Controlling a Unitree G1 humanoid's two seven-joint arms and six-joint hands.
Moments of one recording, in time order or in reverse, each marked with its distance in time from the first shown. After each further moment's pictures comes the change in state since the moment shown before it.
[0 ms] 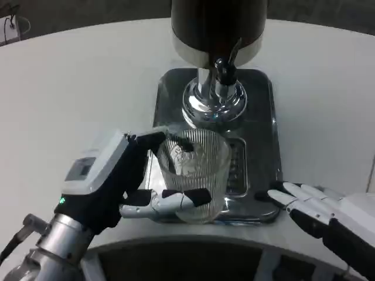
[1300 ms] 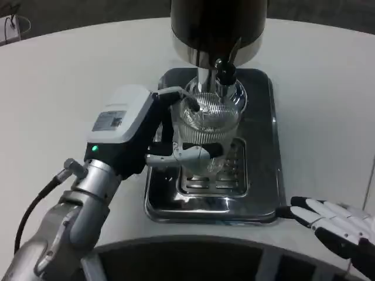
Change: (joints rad) left arm -0.389 0.025 -0.189 0.398 0.171 0.096 0.228; right arm 0.184 0.027 -0.195 0.000 0.166 -0.130 0.005
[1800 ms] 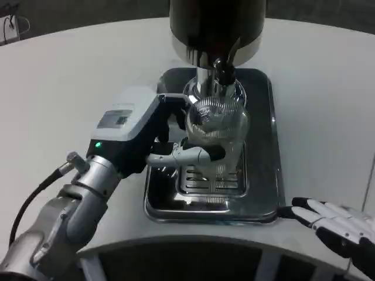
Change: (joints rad) left arm -0.034 0.044 -0.038 0.047 -0.032 -0.022 -0.046; right arm -0.006 0.000 0.013 0.000 0.000 0.025 0.000
